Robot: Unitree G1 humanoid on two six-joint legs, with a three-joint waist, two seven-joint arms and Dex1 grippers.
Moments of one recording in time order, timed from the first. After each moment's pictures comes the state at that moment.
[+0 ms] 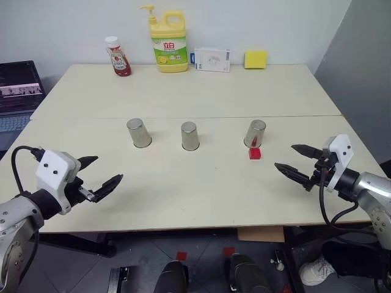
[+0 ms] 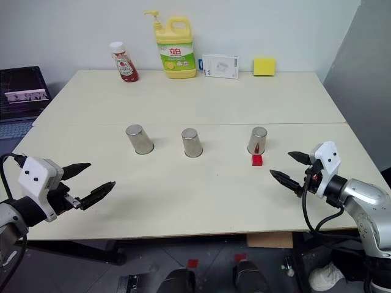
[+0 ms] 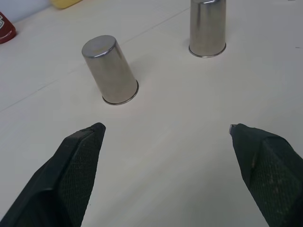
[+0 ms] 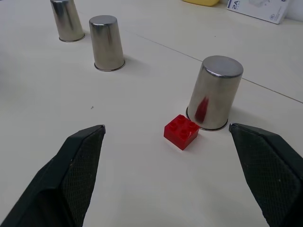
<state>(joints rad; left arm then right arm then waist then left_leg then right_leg) 0.18 0.80 0.55 -0.43 -0.46 0.52 -0.76 -0.14 -0.73 -0.22 -0.28 0.53 0.49 0.79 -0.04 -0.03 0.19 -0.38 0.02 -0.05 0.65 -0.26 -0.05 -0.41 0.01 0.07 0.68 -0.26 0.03</state>
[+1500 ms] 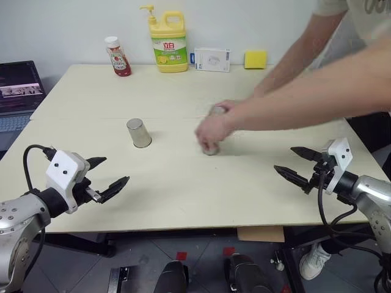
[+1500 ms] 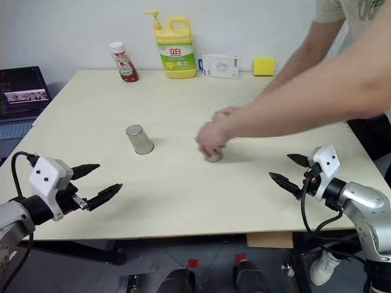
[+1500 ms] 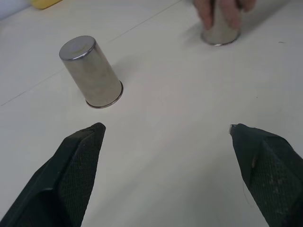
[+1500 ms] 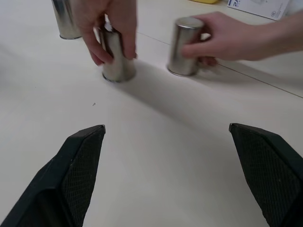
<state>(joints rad) 0.16 0.82 0.50 -0.42 -0.44 0.50 -0.78 -0.11 -0.72 -0.22 -0.30 0.52 0.48 0.78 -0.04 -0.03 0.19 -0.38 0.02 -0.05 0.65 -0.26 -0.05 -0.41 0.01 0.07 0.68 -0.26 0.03</state>
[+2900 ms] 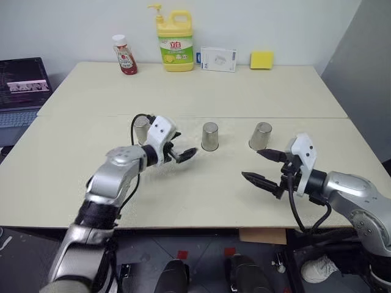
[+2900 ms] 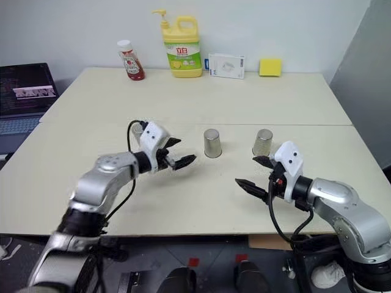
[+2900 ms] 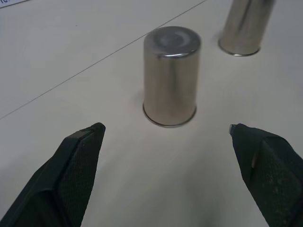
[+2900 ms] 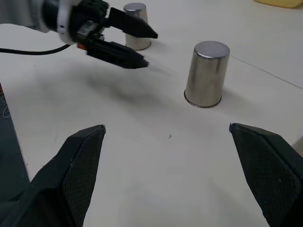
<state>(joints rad) -0.64 0.49 -0.13 0.18 -0.24 0.50 -0.66 -0.20 -0.68 -0.09 -0.60 0.61 0.80 0.63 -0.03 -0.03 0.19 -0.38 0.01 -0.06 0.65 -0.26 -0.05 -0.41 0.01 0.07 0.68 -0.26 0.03</state>
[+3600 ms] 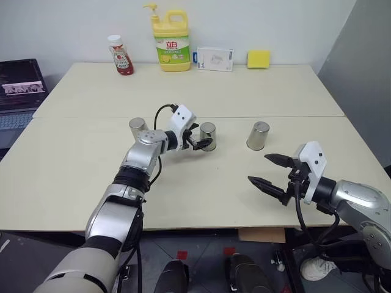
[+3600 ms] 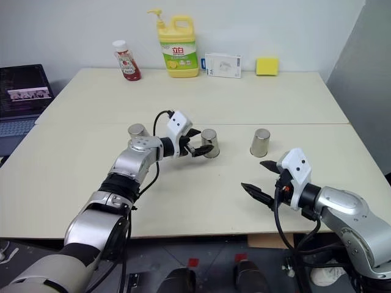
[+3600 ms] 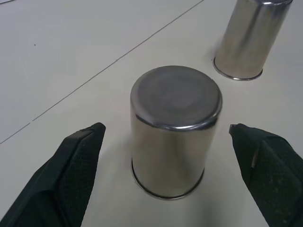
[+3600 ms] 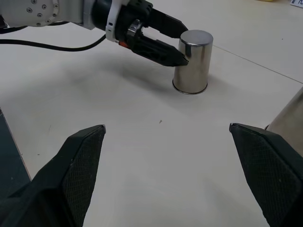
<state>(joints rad) -0.97 0.31 -0.14 0.82 -0.10 0.18 -0.80 -0.12 -0.69 -0.14 -0.67 0.62 0.80 0.60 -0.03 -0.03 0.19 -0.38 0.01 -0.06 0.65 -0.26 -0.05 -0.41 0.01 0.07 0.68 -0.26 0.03</state>
